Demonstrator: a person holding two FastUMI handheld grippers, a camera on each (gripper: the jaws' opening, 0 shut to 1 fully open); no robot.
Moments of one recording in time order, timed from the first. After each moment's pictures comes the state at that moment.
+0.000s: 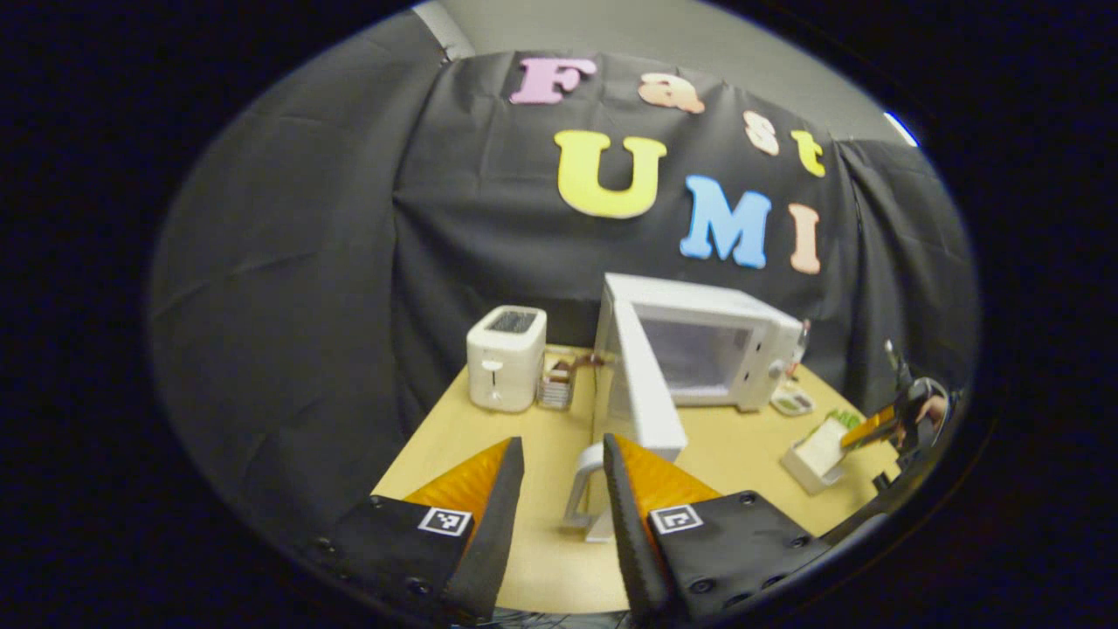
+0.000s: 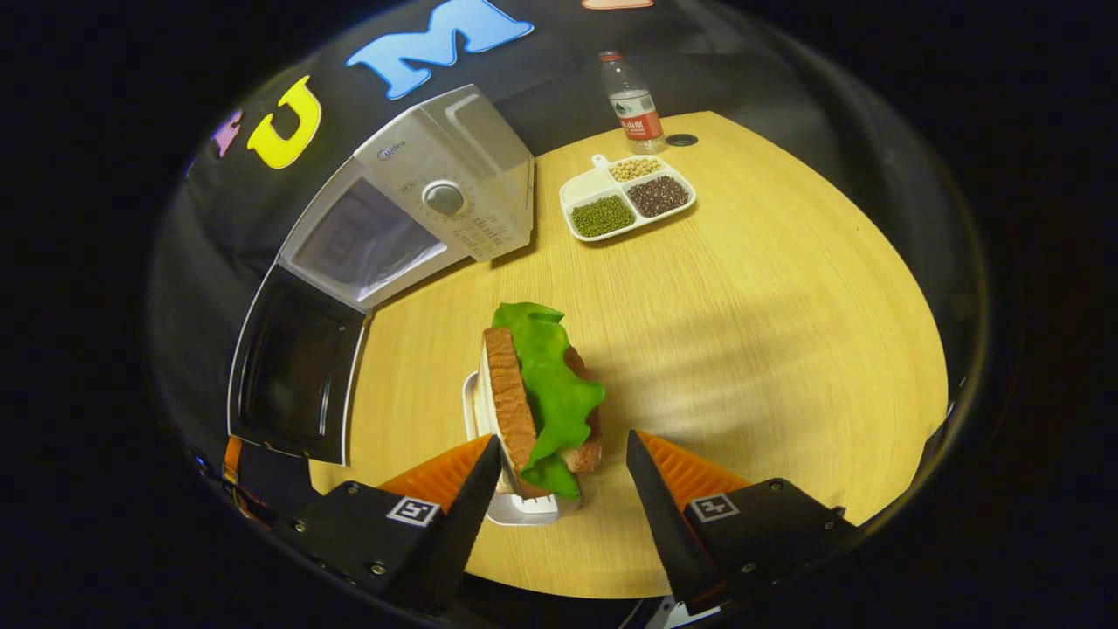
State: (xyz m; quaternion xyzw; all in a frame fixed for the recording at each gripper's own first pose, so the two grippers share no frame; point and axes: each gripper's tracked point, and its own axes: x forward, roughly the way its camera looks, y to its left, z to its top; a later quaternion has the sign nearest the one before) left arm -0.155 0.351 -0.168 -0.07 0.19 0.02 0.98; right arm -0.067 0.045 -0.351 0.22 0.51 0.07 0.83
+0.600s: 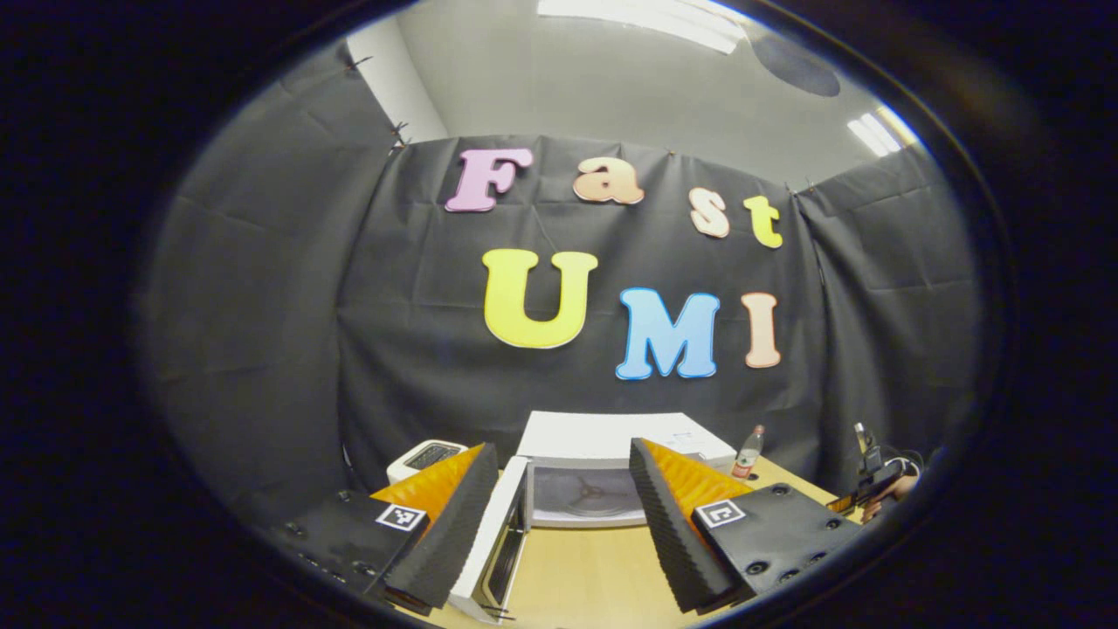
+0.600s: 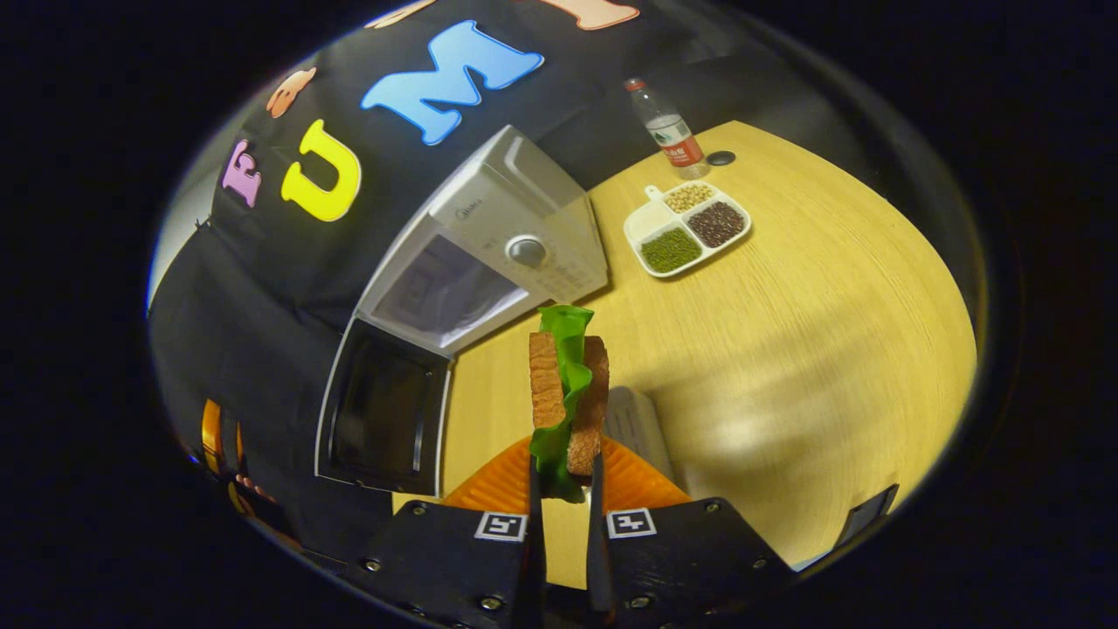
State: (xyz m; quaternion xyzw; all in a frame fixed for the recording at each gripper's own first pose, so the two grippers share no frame) left arm -0.064 0.210 -0.028 -0.03 0.06 -0.02 1.00; right arm -0.042 0.100 -0.266 0.31 0.42 0.13 0.84
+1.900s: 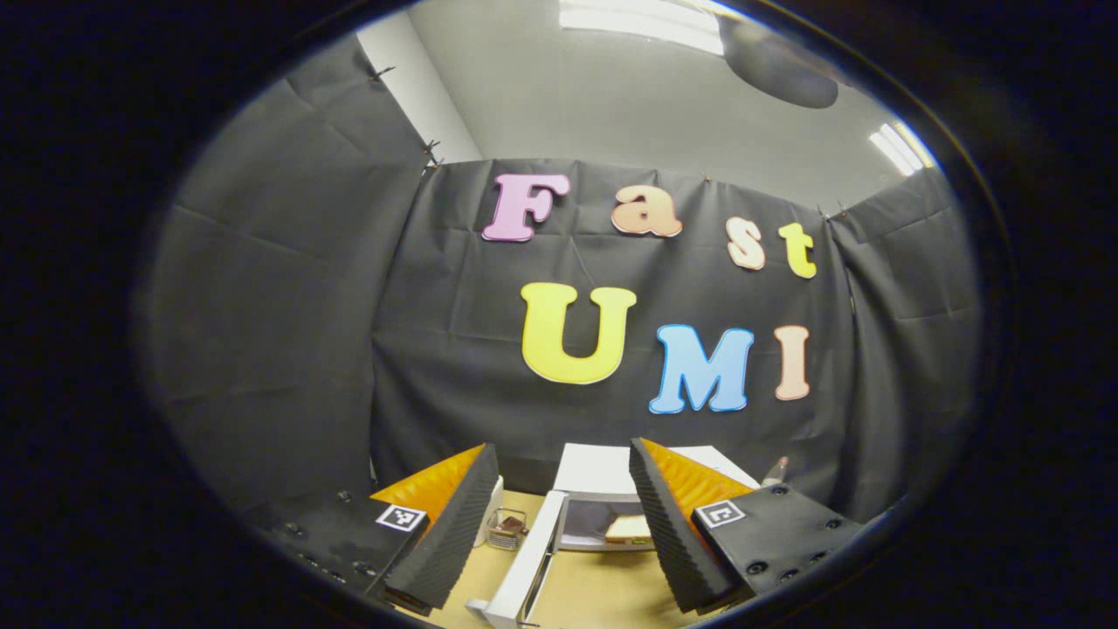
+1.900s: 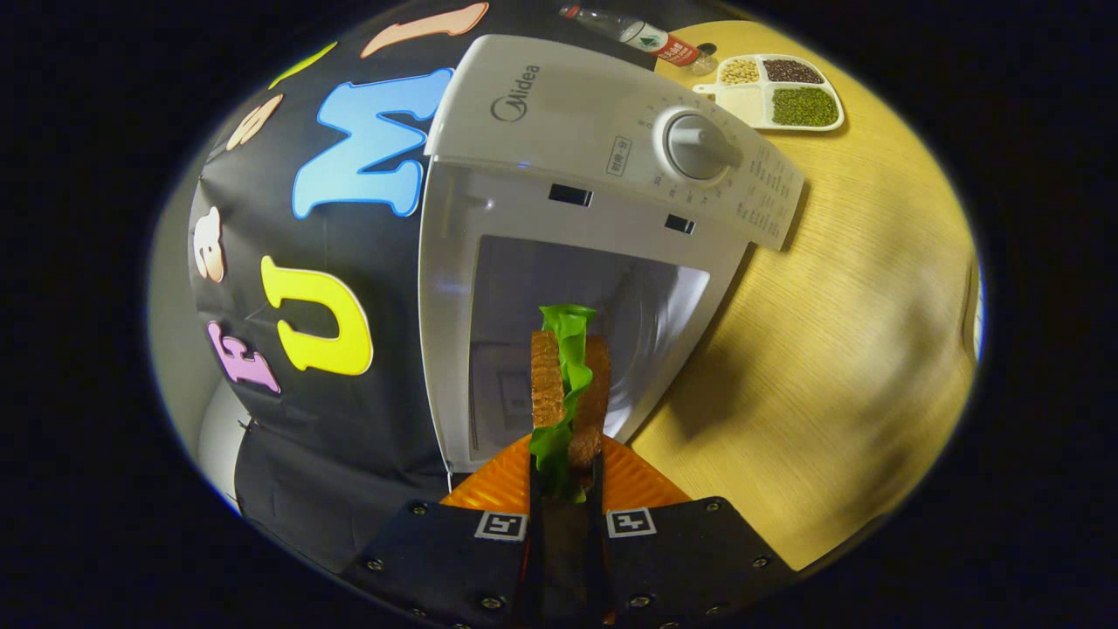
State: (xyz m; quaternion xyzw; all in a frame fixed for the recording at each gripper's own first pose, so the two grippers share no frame) left arm -0.066 0.281 0.019 -0.06 0.04 0.04 1.00; right arm 0.162 0.316 -0.291 0.61 0.30 0.05 0.73
